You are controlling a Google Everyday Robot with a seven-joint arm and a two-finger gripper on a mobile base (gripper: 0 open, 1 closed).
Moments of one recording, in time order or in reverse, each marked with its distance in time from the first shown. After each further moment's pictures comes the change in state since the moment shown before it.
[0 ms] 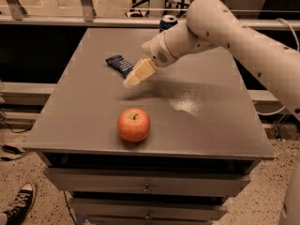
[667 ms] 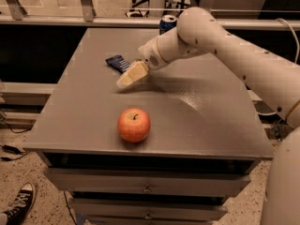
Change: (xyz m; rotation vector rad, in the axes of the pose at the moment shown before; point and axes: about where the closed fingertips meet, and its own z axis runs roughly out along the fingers) arm 0.006 -0.019 0.035 0.027 -0.026 0.058
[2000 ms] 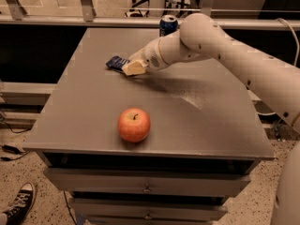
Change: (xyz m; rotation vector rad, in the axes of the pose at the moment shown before) arm -0.002 -0.009 -0.002 0.061 -0.064 0.028
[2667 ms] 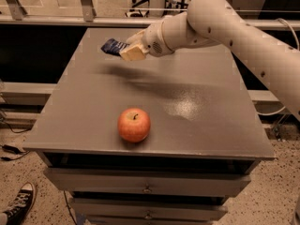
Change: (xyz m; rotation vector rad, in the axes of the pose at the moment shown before) arm -0.054 0.013 -0.038 -0.001 -0.071 -0.108
